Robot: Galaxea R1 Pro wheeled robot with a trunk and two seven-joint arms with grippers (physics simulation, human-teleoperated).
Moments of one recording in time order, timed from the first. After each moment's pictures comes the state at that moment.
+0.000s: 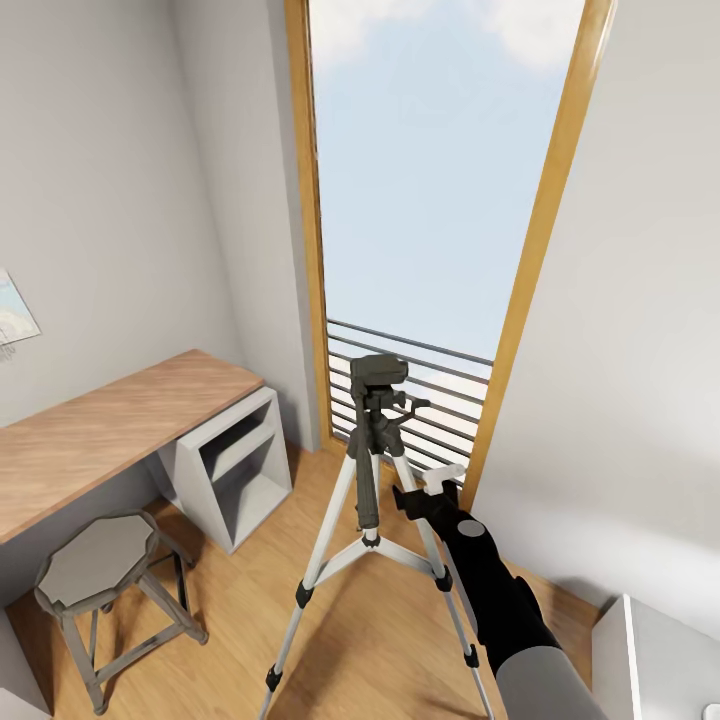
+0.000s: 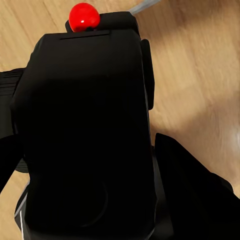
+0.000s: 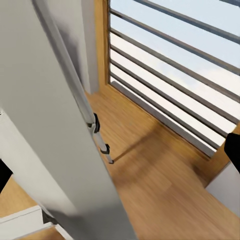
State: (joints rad) left arm -0.34 0.04 -0.35 -0.02 0.91 0.00 0.00; right arm -0.55 0.17 0.00 -0.98 0.26 0.23 0.13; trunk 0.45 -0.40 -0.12
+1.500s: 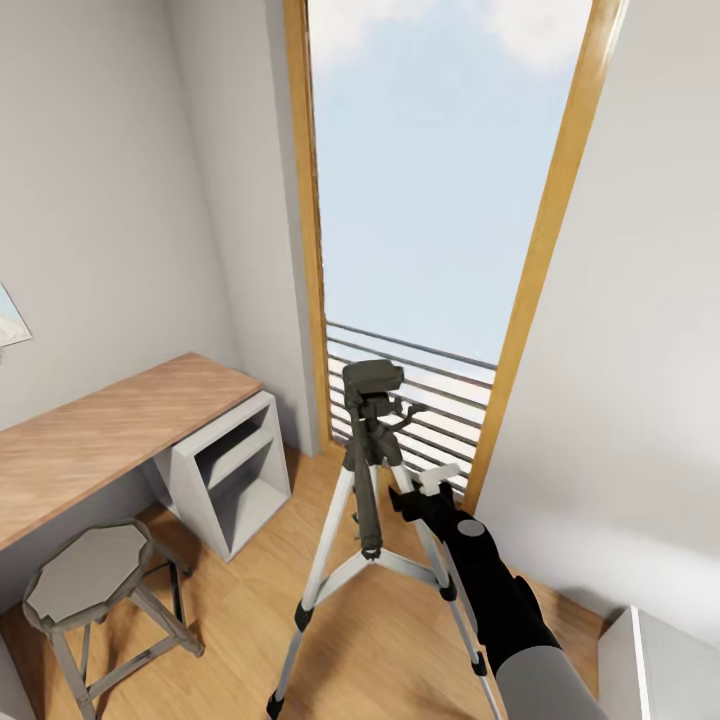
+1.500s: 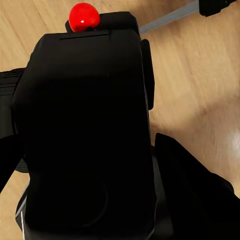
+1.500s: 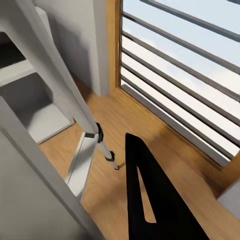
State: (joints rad) left arm -0.34 0.04 -0.35 -0.02 0.91 0.00 0.00; right arm -0.55 0.17 0.00 -0.98 0.26 0.23 0.19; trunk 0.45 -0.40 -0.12
